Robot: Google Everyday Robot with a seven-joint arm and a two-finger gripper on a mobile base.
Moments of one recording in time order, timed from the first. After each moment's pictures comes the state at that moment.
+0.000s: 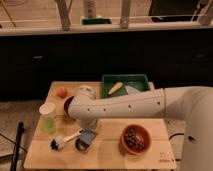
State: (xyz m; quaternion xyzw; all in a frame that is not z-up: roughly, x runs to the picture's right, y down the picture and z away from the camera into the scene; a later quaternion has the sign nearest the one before) arm -0.078 0.206 0.722 -0.26 -0.18 -0.55 0.78
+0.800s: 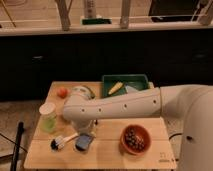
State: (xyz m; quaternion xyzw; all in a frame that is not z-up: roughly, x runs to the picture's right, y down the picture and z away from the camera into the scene) arm -0.096 0.222 0.697 -0.27 -0.21 -0.57 0.74
